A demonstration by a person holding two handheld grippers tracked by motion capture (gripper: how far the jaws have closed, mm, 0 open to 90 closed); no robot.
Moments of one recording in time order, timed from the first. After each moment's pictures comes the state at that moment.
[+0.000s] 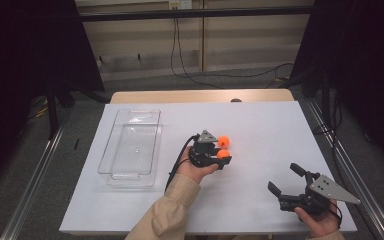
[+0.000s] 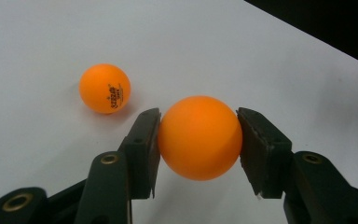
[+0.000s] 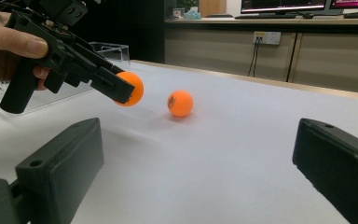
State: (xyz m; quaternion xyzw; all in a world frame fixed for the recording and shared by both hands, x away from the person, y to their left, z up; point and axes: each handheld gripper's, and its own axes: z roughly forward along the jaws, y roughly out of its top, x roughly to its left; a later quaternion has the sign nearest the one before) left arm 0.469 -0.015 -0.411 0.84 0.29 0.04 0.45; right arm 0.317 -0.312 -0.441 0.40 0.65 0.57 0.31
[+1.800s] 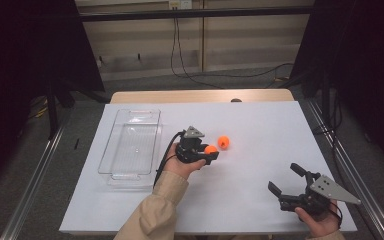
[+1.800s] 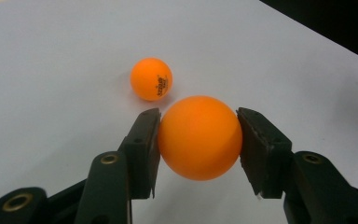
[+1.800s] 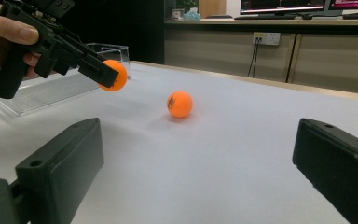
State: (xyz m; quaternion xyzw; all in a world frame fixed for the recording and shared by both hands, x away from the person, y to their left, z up) left arm 0.477 0.017 -0.400 0.83 0.32 0.05 0.44; right arm 0.317 -0.312 -0.441 0.40 0.65 0.57 0.31
